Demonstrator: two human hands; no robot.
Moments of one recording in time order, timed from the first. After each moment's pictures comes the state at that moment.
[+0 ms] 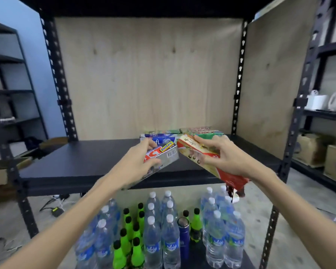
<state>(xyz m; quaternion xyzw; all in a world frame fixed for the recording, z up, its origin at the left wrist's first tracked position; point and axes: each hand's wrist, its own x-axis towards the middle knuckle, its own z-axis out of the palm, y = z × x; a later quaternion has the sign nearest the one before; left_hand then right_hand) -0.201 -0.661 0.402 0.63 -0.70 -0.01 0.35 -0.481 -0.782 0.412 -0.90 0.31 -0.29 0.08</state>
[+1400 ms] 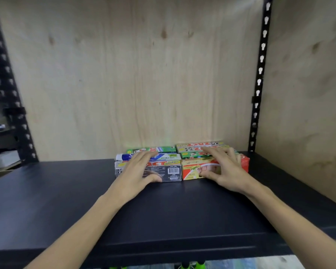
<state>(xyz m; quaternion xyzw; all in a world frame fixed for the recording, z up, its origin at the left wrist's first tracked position) -0.147 -0.888 0.354 0.63 -0.70 0.08 0.33 -0.435 -1.021 0.353 -0.87 0.35 -0.33 0.05</state>
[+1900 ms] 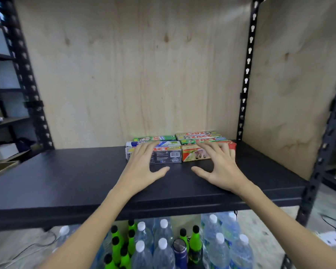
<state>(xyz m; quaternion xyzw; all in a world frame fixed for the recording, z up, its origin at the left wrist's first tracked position) -0.183 -0.810 0.357 0.61 -0.69 0.13 0.37 -0.446 -0.919 0.348 -0.86 0.36 -0.37 -0.05</state>
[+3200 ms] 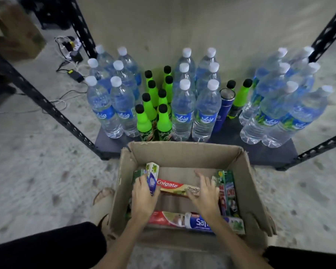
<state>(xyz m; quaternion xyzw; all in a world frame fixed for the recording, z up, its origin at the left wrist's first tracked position) -0.196 -0.516 -0.139 0.89 -0.33 -0.21 0.22 -0.377 -0.620 -0.158 -0.79 0.53 -0.08 0.29</state>
